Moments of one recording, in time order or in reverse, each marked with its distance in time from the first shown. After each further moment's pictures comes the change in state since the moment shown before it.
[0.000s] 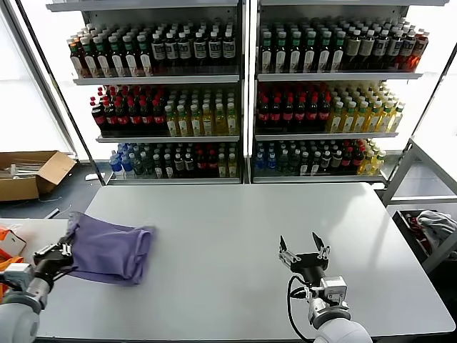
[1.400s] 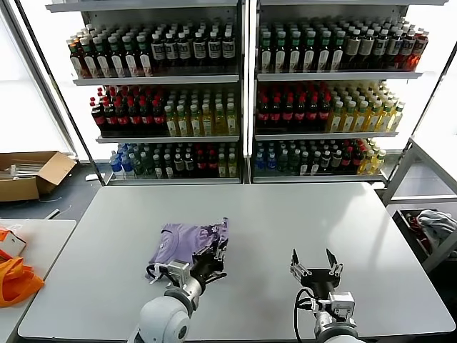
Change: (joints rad) left arm -0.279 -0.394 0.827 -0.025 0.025 0.092 -0.145; right arm -0.114 0.105 0.071 0.017 -0.086 -0.021 -0.006
